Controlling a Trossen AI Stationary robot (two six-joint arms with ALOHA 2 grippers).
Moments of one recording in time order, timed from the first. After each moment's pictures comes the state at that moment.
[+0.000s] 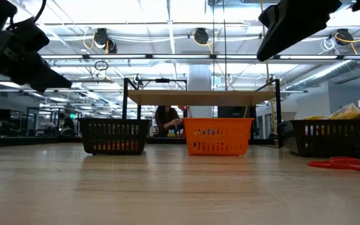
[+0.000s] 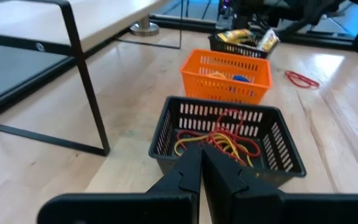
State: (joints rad) left arm -0.08 0.14 0.11 -0.29 -0.25 -0.14; right arm 0.49 1.45 1.03 -0.54 0.47 0.24
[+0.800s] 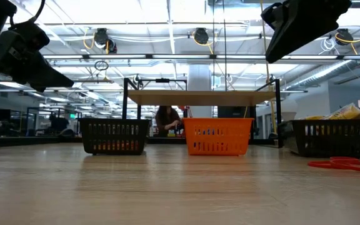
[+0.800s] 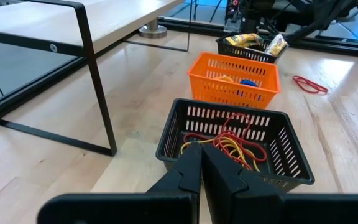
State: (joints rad) left arm -0.08 0.14 0.11 -0.28 -0.29 -0.16; right arm 0.51 1.45 1.03 -0.58 0.47 0.20
